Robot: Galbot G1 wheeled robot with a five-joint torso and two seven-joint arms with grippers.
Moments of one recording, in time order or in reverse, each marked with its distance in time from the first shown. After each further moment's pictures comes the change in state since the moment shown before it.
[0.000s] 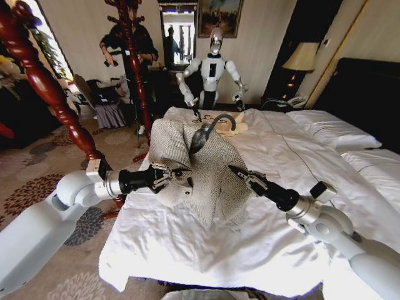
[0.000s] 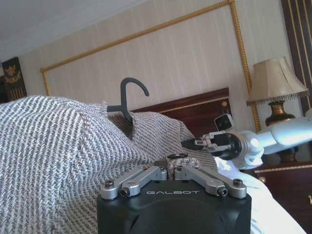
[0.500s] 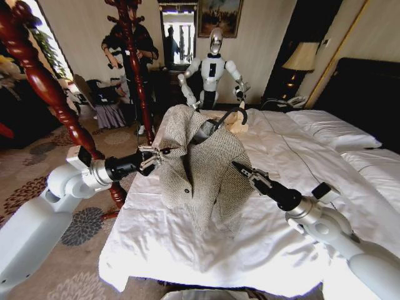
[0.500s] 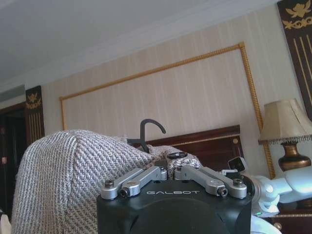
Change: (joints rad) left arm -0.005 -0.049 -0.086 0.034 -0.145 -0.001 0.003; right arm 0.010 0.025 -0.012 -0.011 0.065 0.035 -0.018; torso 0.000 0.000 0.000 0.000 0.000
